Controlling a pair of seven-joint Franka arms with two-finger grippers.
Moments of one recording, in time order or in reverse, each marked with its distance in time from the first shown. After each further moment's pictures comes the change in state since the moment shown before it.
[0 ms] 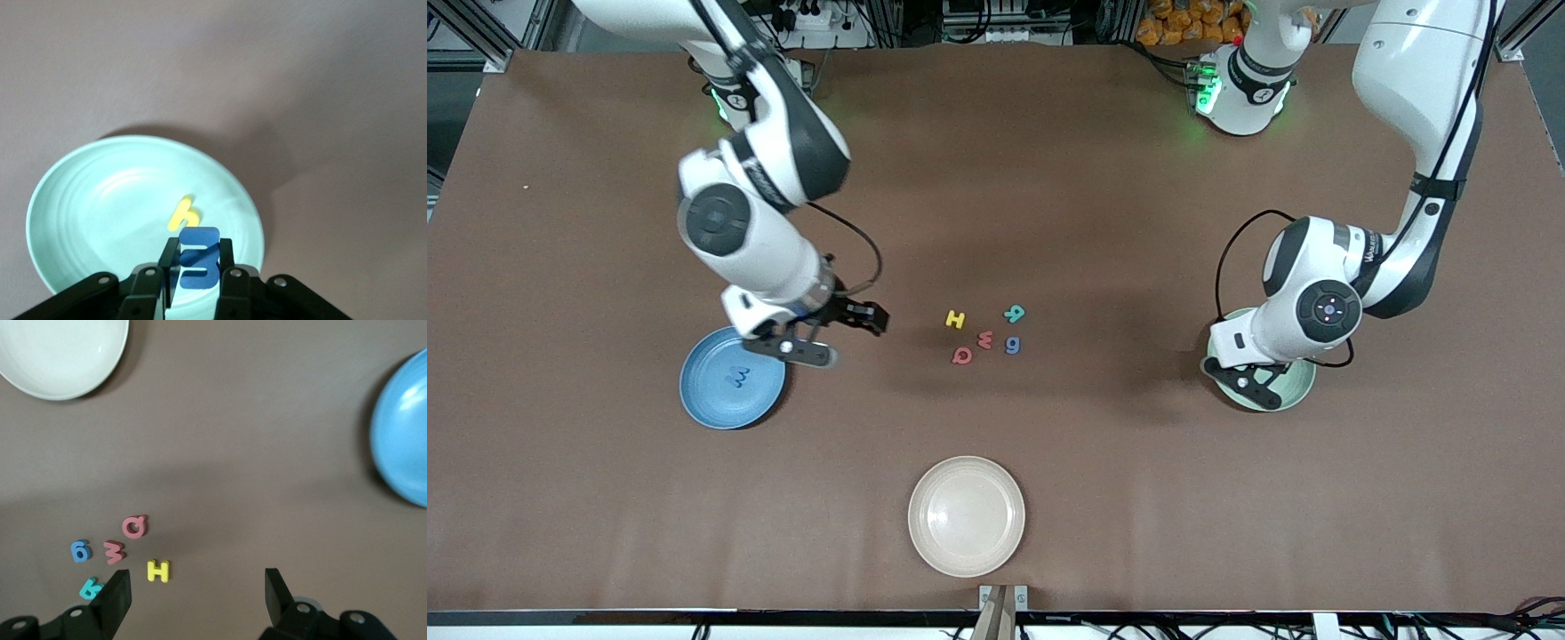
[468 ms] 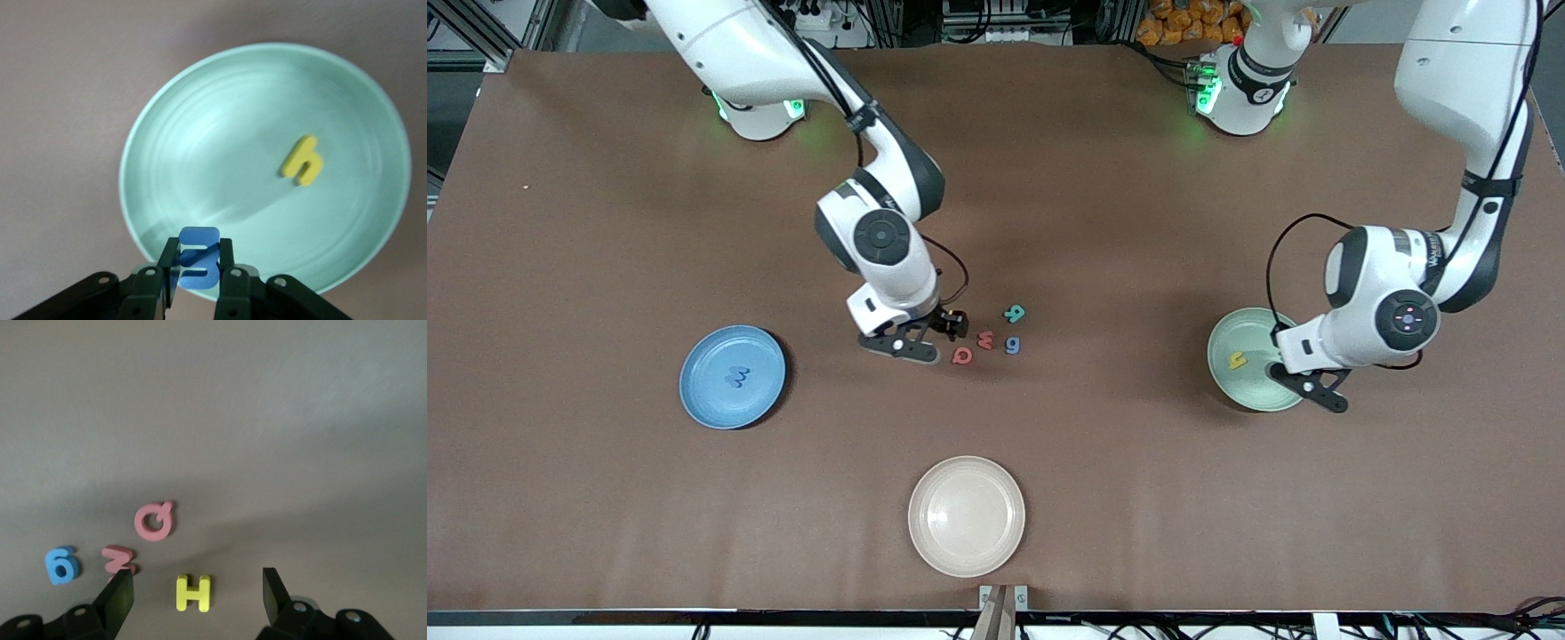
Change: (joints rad) left arm 0.093 0.001 0.084 -0.041 -0.014 0.062 0.160; right arm 0.165 0.200 0.001 -0.002 -0.135 0.202 0.240
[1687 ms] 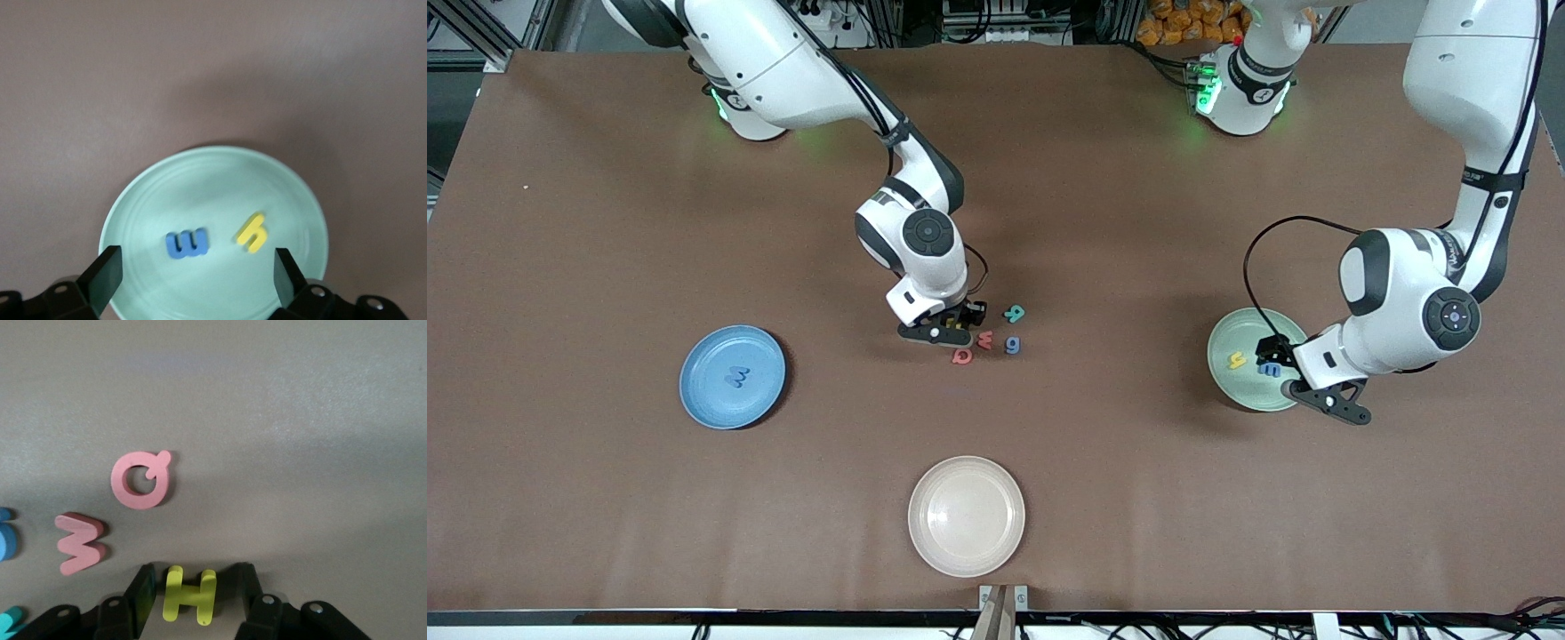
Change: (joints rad) left arm -0.026 -0.004 -0.010 0.069 -0.213 0.037 -0.070; right arm 0.046 0.078 0.005 -0.056 -0.100 0.115 0.034
